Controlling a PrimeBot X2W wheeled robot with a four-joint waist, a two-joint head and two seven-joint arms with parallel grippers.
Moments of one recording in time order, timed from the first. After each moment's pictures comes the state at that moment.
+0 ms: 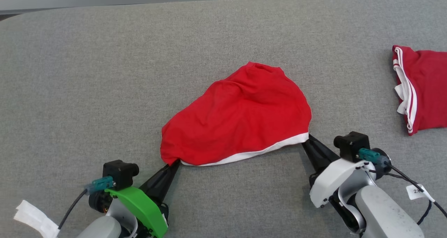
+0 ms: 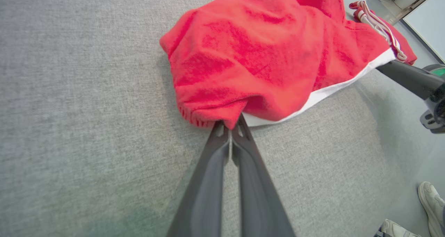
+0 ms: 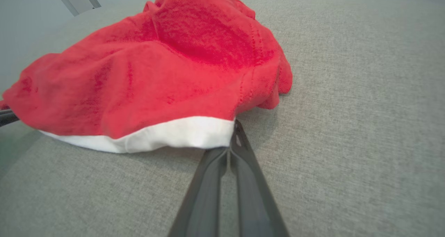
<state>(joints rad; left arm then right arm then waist) -0.31 0.44 -0.77 0.29 -0.89 -0.13 -0.12 -0.27 -0.22 0.37 0.32 0.34 0.13 -0.07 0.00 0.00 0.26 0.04</state>
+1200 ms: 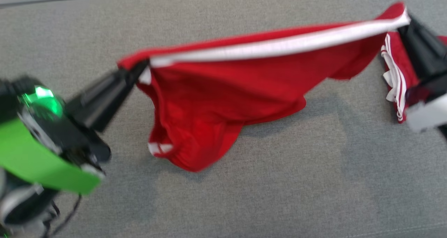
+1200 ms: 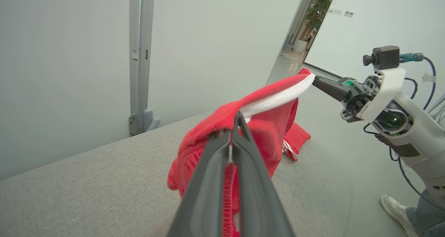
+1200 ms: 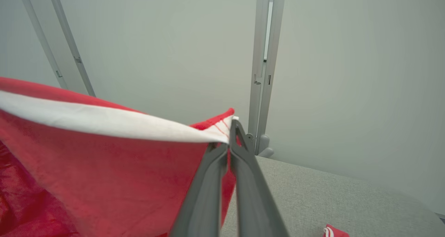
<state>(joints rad) -0.48 0.78 -0.47 -0.52 -1.13 -0.05 0.12 -0.37 -0.45 0.03 -0.41 0.55 0.13 0.30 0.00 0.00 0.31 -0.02</state>
